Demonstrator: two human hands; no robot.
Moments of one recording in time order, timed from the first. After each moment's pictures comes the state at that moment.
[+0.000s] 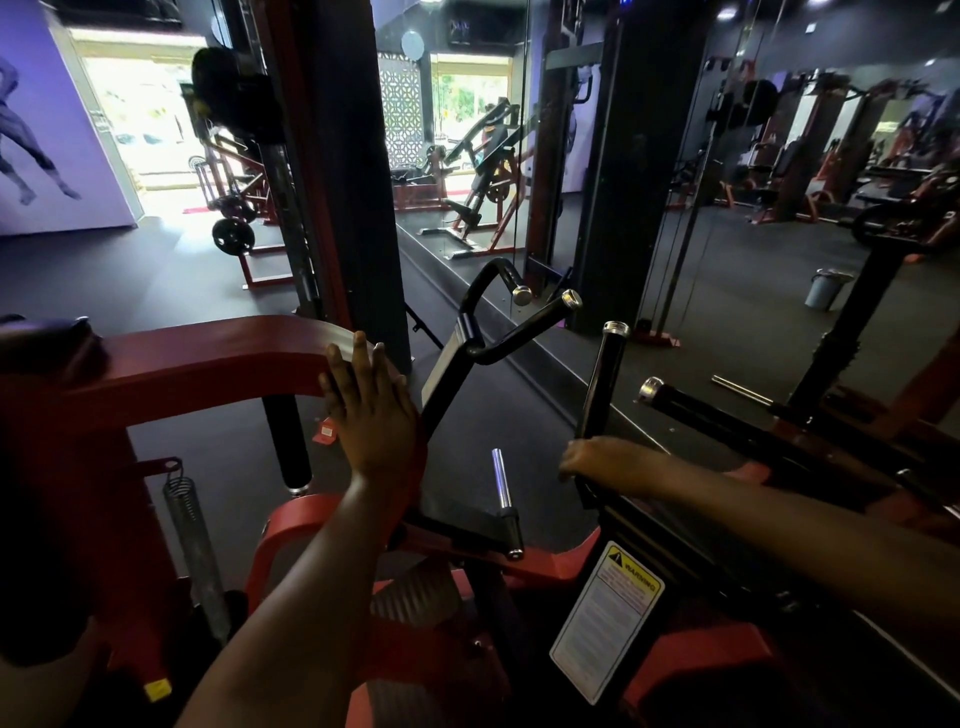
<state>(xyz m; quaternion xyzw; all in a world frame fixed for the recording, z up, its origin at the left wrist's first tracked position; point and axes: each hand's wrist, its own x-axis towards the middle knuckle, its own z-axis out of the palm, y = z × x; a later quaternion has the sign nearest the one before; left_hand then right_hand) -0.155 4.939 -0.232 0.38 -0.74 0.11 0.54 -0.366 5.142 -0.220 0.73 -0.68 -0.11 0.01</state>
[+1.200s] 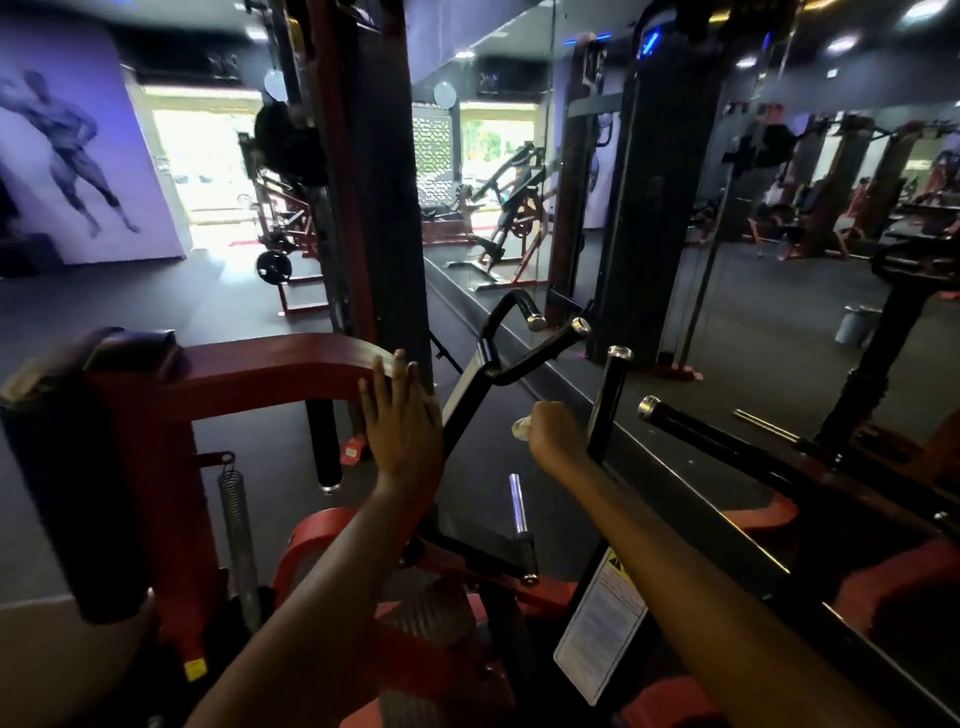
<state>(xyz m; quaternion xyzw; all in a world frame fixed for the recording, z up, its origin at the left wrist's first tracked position) -0.130 4.983 -0.194 0.41 -0.83 0.04 0.38 -0.265 5.107 -0.164 0.42 -0.87 0.26 -0.03</state>
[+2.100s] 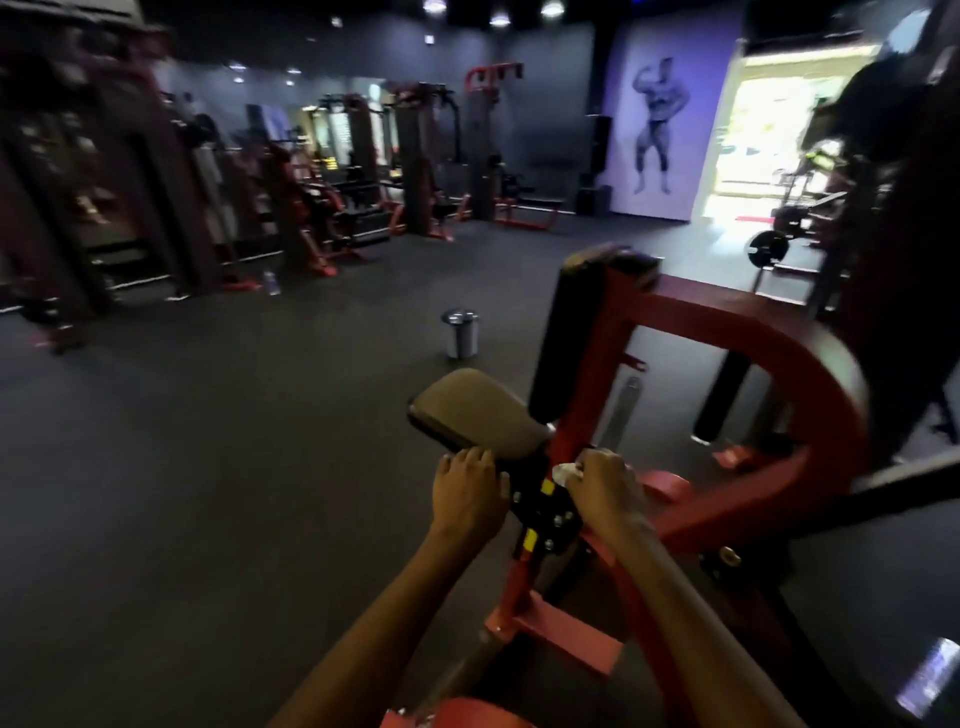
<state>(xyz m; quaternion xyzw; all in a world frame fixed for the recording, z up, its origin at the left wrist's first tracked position) 0.156 5.162 -0.244 0.78 -0.60 0.02 0.18 0.000 5.109 -0.218 0.77 -0.58 0.22 -0.15</state>
